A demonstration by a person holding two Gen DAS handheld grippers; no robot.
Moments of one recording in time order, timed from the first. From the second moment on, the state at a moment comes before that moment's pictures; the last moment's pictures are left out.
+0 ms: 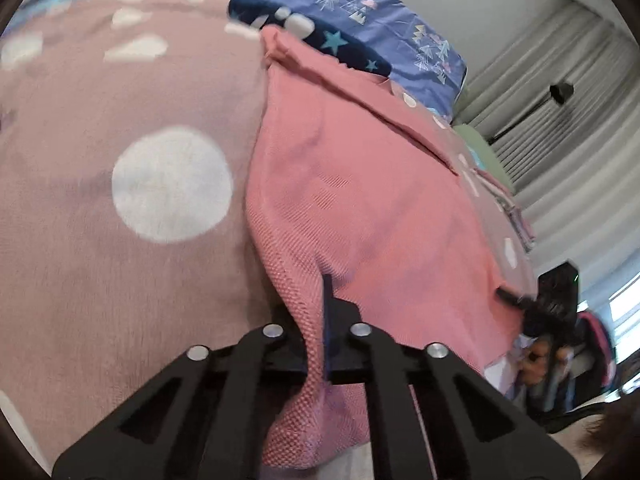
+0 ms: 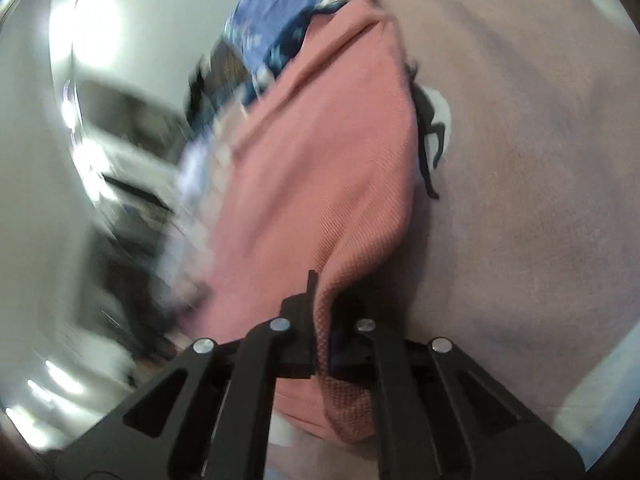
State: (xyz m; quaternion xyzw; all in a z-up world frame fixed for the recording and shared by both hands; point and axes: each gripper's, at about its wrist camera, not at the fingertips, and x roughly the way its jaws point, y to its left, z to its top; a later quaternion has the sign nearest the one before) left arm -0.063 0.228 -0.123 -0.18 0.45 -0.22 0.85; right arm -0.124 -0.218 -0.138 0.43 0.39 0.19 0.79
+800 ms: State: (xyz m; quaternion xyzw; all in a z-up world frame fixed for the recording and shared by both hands) left arm -0.151 0.199 -0.032 -0.13 0.34 -0.25 0.90; right arm -0.197 -0.233 -0.052 0.32 0.32 0.16 0.88
